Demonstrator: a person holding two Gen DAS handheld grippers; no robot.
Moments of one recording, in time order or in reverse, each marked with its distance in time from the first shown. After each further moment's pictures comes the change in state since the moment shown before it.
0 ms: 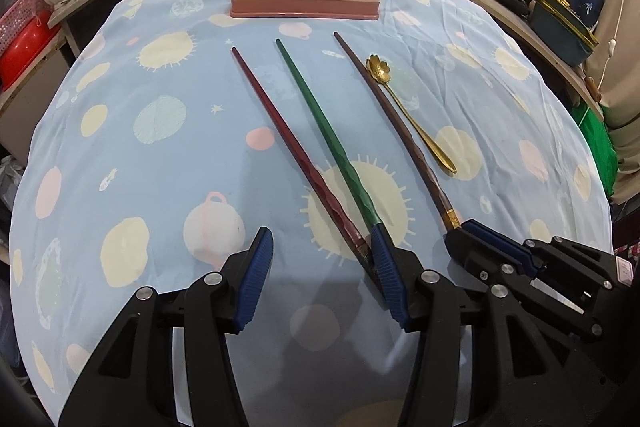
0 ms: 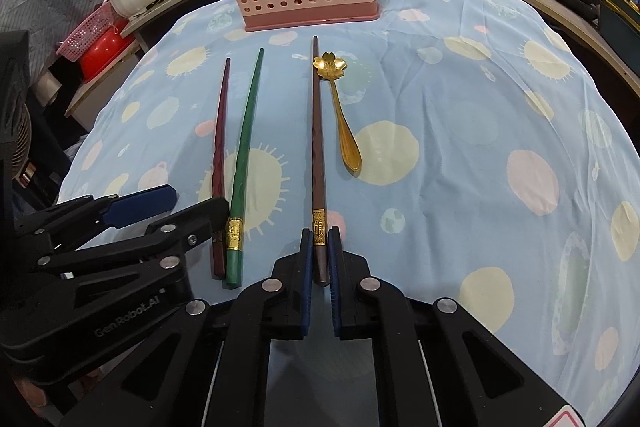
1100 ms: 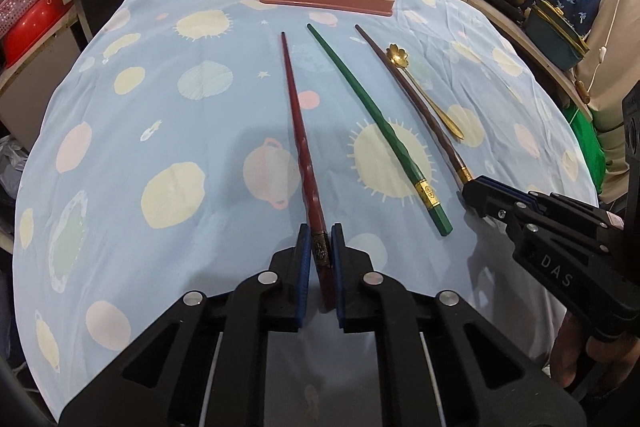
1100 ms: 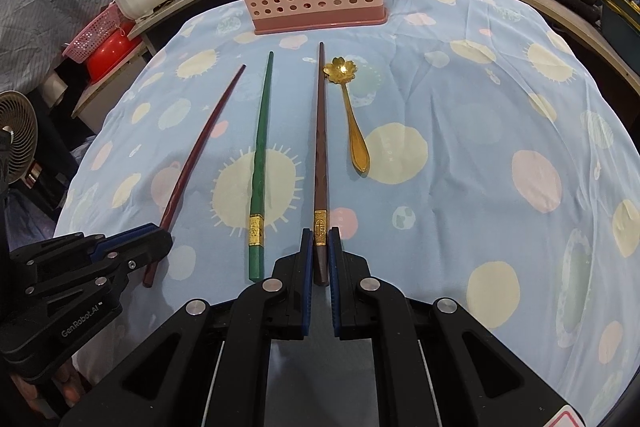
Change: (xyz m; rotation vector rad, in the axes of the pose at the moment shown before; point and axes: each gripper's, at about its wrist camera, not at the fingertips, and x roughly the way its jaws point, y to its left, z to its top) left arm -0.026 0.036 -0.033 -0.031 0.003 -0.049; right arm -0.009 0.006 -0.002 -0.005 -0.013 0.019
